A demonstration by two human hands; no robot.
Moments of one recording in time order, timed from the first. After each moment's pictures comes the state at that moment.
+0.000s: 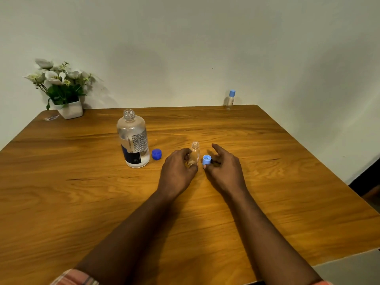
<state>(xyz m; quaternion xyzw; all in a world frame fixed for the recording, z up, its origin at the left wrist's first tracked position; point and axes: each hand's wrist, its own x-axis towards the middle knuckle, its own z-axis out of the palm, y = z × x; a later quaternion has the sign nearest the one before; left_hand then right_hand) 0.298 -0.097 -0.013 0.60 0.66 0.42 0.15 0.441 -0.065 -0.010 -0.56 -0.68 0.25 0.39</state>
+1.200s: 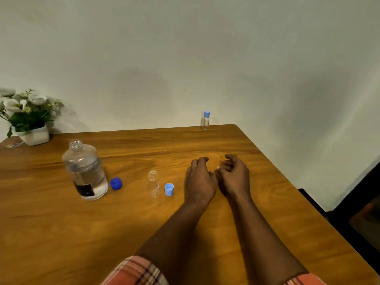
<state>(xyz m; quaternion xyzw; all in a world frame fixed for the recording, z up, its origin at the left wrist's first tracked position) 0.449 -0.007 0.002 0.58 0.68 0.43 0.15 0.546 0.033 -0.009 -0.59 -0.57 0.29 0.50</state>
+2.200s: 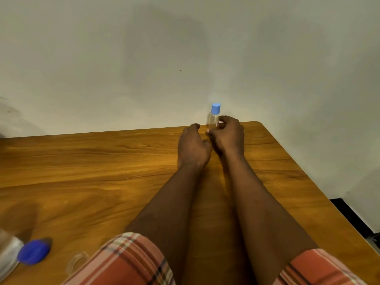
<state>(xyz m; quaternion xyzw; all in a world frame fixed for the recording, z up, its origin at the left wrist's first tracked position) 0.405 0.221 -0.015 0.52 0.72 0.44 0.12 0.485 0.284 -0.015 -0.59 -0.62 0.24 0.46</state>
